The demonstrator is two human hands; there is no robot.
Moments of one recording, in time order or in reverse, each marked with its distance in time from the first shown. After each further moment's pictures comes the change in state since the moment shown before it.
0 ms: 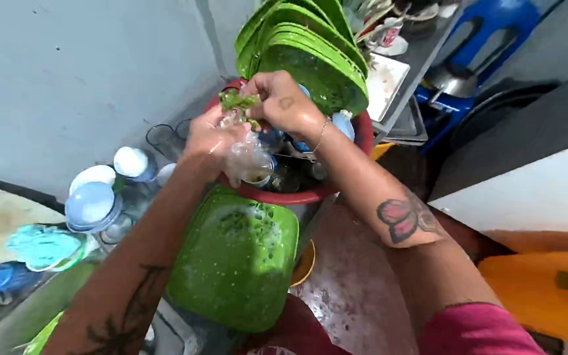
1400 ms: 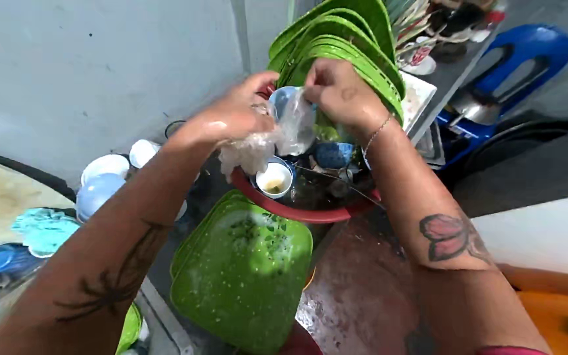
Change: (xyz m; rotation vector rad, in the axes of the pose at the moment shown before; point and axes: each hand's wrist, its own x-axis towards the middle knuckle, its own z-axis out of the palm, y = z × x) left_hand 0.056 0.031 -0.032 0.391 -0.350 0.041; right_hand 0.028 0.007 -0.036 -0.273 0.050 0.014
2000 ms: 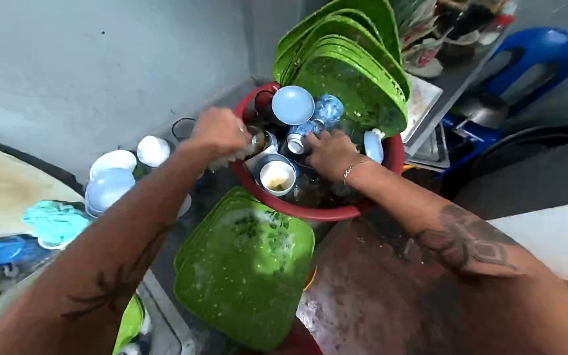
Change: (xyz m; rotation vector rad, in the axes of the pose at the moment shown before) left_hand -0.008 -0.042 -0.001 0.581 0.103 -0.313; right_hand -0.032 0.056 0.055 -1.094 -0.537 -0.142
